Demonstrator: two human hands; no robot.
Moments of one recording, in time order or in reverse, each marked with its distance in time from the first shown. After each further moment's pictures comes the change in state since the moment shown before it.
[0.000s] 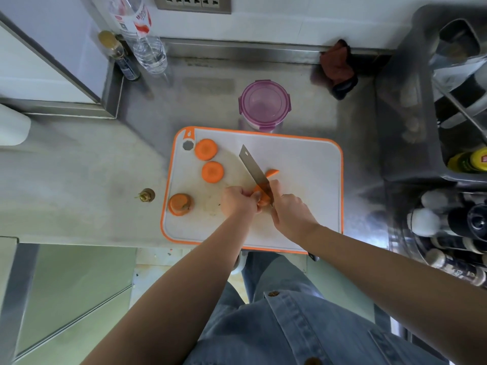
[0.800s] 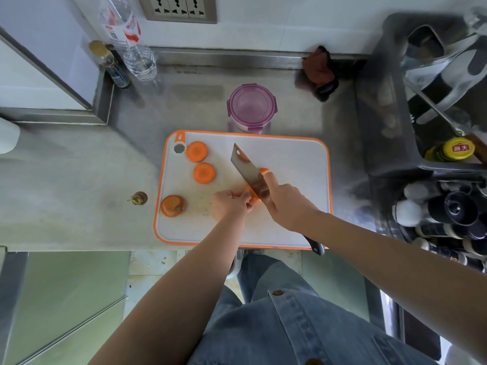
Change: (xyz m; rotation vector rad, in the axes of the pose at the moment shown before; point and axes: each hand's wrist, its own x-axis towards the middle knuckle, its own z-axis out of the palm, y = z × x) left_hand -0.007 -0.005 -0.002 -0.162 0.052 -0.075; right_hand -0.009 -0.004 -0.032 0.064 -0.032 -0.014
